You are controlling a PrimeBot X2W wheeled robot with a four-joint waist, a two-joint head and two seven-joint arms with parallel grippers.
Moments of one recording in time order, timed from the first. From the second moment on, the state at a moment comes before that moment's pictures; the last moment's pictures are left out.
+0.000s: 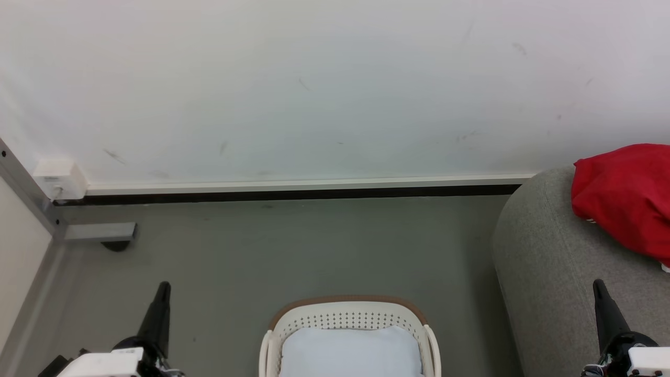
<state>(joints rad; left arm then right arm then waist) -0.10 0.05 0.11 0.25 -1.58 -0.13 0.11 -0.10 -0.05 -0.11 0.25 1.58 0.13 0.11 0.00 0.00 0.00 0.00</state>
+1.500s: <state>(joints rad) -0.10 0.05 0.11 0.25 -1.61 -0.13 0.11 -0.10 -0.05 -0.11 0.25 1.61 0.13 0.11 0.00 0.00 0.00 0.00</state>
